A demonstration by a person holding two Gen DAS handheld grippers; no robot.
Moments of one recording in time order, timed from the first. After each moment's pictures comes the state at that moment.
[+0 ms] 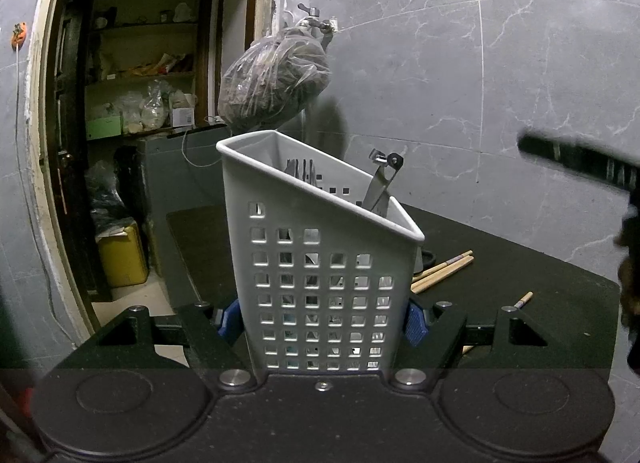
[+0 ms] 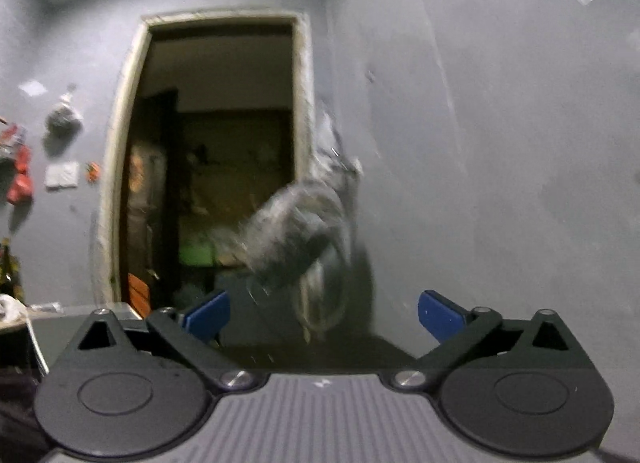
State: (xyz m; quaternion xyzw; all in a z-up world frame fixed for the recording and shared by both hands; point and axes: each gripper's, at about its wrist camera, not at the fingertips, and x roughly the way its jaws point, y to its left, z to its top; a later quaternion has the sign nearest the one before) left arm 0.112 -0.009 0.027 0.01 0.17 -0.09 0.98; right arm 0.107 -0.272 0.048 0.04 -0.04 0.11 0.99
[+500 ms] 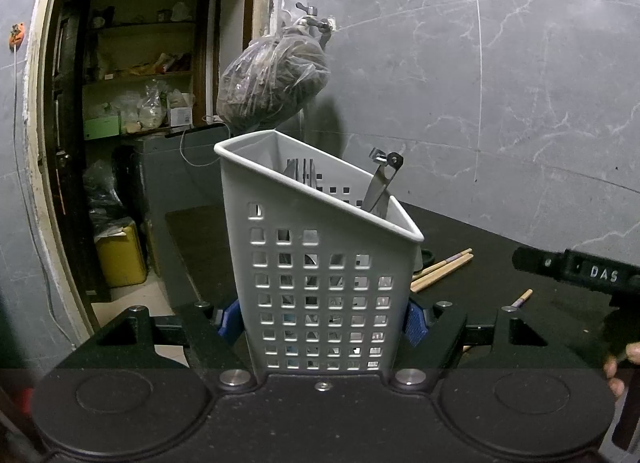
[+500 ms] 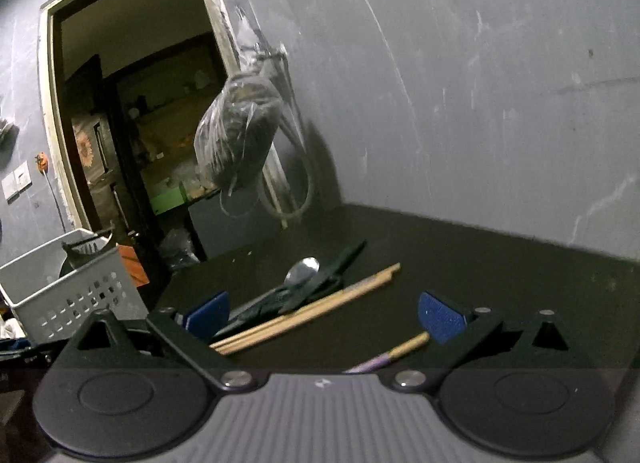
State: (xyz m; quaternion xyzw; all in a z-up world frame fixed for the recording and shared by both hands) left arm 0.112 -0.010 0.025 0.01 0.17 -0.09 0.98; right arm 0.127 -0.305 -0.027 0.17 0.13 0.09 0.97
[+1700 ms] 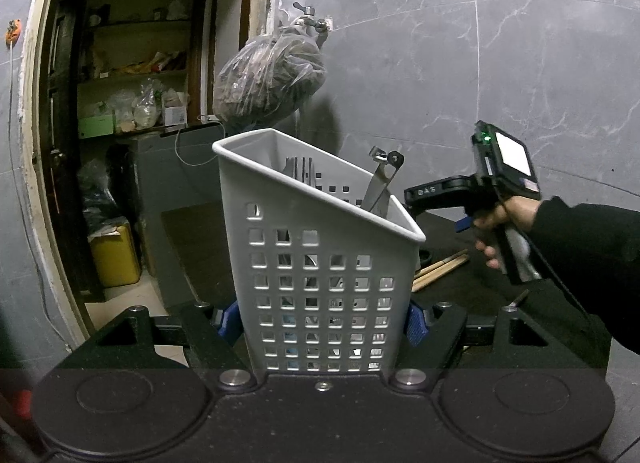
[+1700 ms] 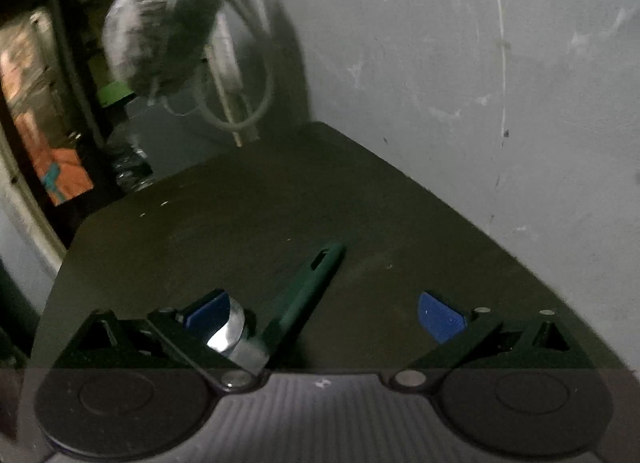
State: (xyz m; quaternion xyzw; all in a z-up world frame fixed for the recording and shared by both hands) left arm 0.114 -0.004 0.023 0.01 0.17 -0.10 0.98; right arm 0.384 -0.283 -0.002 0.11 0.32 0.06 0.94
